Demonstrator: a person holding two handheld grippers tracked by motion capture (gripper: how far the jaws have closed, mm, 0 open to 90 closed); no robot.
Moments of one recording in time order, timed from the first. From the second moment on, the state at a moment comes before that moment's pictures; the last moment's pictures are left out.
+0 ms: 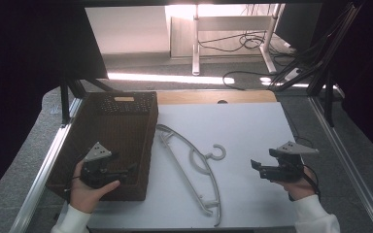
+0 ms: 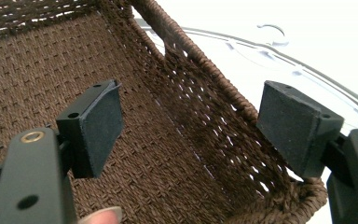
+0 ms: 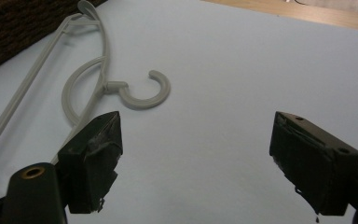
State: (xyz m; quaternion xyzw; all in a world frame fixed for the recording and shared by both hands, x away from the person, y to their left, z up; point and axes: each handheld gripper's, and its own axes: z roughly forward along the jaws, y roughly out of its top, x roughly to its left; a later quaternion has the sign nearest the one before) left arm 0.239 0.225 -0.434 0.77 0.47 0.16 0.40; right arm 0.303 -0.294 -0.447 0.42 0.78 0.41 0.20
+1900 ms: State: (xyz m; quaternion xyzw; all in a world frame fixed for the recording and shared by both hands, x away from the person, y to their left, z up) left arm 0.227 0.234 -0.431 0.76 0.48 0.16 0.40; right arm 0.329 -0.238 -0.457 0.41 0.82 0.37 0.14
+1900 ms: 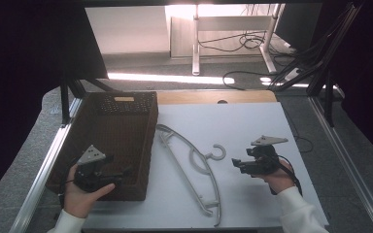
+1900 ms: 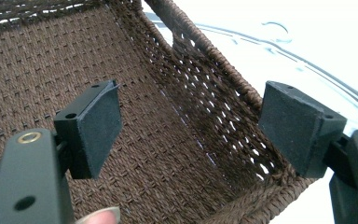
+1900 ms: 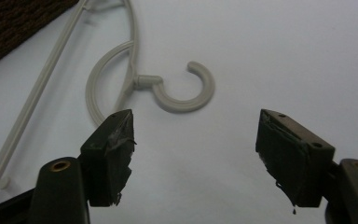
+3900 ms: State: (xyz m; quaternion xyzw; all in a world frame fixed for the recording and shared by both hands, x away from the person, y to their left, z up) left arm 0.227 0.229 -0.435 0.77 0.47 0.16 0.39; right arm 0.361 -0.124 -0.505 0.40 0.88 0.23 0.11
